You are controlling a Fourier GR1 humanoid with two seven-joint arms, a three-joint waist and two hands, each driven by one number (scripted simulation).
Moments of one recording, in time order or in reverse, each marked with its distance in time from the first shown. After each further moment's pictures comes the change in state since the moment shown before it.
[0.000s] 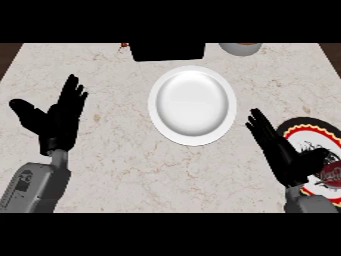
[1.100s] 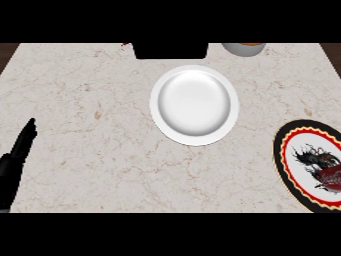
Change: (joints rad) left arm 0.374 0.278 -0.023 -0.080 -0.250 -0.099 -0.267; right arm 0.369 -0.199 -0.726 -0.337 -0.468 0.106 -0.069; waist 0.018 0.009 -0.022
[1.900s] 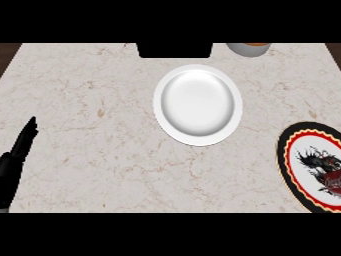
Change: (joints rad) left arm -0.004 -0.011 0.019 -0.004 -0.028 -0.033 -0.004; right arm 0.070 -0.363 0.020 0.071 0.246 0.249 0.231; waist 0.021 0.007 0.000
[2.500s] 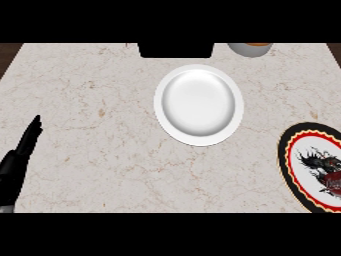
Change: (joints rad) left arm -0.017 -0.041 0.017 0.010 -0.033 -0.021 0.003; right arm -0.181 -0.066 0.200 0.199 0.280 0.143 -0.002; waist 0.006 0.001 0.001
